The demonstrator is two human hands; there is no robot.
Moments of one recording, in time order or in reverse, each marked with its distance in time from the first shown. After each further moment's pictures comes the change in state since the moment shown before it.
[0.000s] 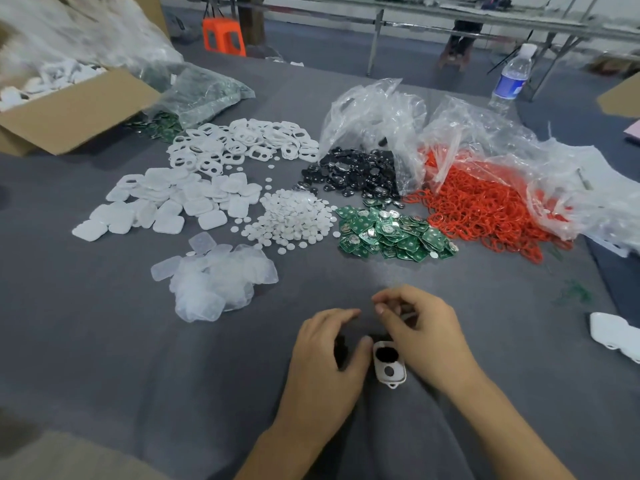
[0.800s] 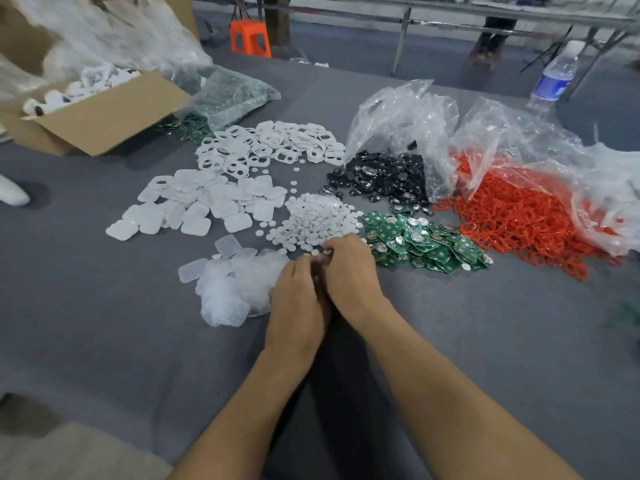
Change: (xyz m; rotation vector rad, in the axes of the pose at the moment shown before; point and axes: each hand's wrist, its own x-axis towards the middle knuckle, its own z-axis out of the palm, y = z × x) left_hand 0.087 -0.044 -0.029 0.178 0.184 -0.113; right_hand 0.098 -0.063 0.108 -0.351 -0.088 -0.102
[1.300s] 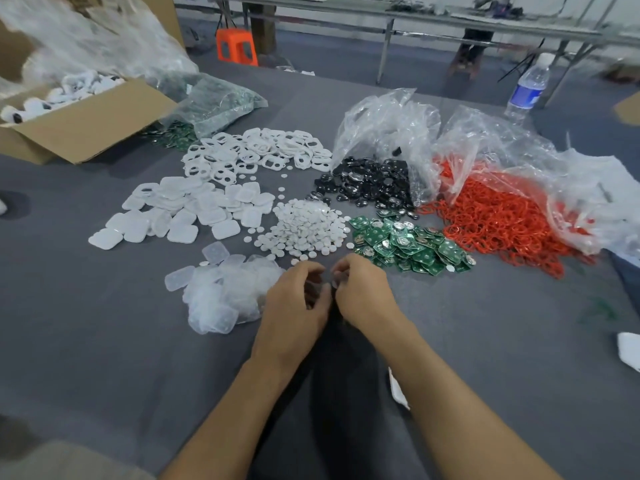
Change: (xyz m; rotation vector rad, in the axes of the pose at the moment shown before) left_hand -0.003 -0.007 -0.001 -0.157 -0.057 0.072; right_hand -0.022 0.024 -0.017 0.155 -0.100 0.208
